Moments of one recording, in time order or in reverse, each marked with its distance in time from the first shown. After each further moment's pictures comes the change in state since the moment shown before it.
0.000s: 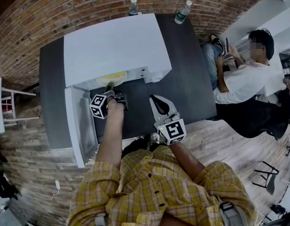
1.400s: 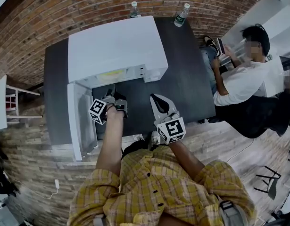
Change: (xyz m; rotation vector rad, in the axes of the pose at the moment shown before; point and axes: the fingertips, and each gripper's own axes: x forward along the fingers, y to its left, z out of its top) left arm -0.056 -0.044 -0.030 0.087 0.093 -0.189; right arm -0.023 -0.002 0.010 -0.008 -0.030 0.009
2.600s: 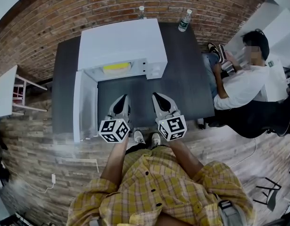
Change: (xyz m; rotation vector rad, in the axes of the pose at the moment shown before) left arm -0.147 -0.099 -0.119 1.269 0.155 -0.196; right arm -0.048 0.019 0.013 0.050 -0.029 0.035
